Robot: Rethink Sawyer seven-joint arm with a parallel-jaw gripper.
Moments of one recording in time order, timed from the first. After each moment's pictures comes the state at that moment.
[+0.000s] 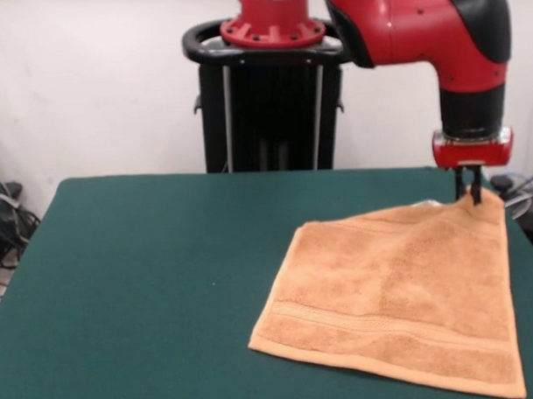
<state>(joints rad) -0.06 -0.59 0.28 2.23 0.35 -0.14 1.81</state>
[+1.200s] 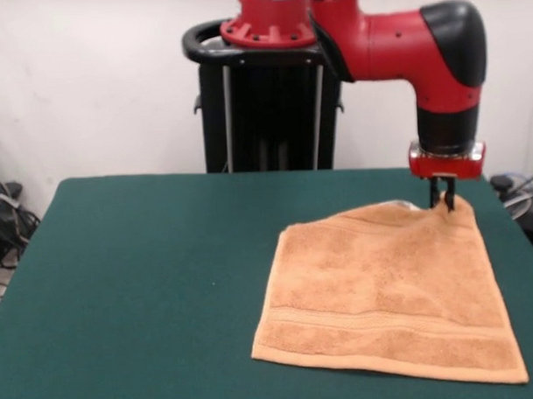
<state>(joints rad) -0.08 -0.50 0.25 2.21 0.35 -0.11 1.81</state>
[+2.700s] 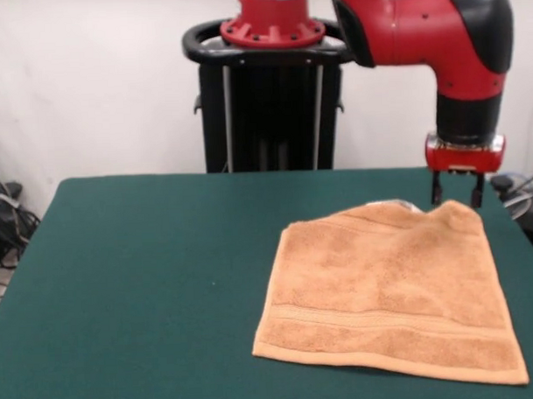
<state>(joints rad) 0.04 -0.58 0.17 2.17 0.40 -0.03 1.81</state>
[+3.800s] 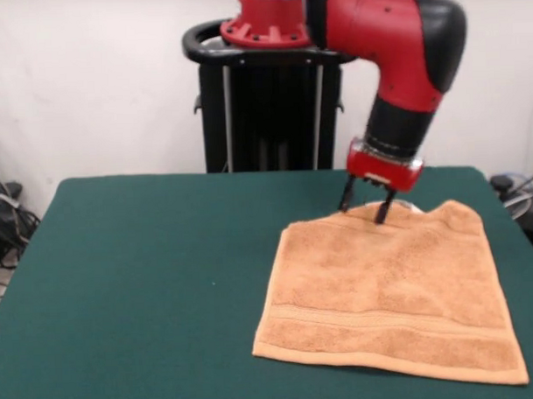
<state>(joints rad) 0.23 -0.47 -0.24 2.03 0.41 0.01 1.81</state>
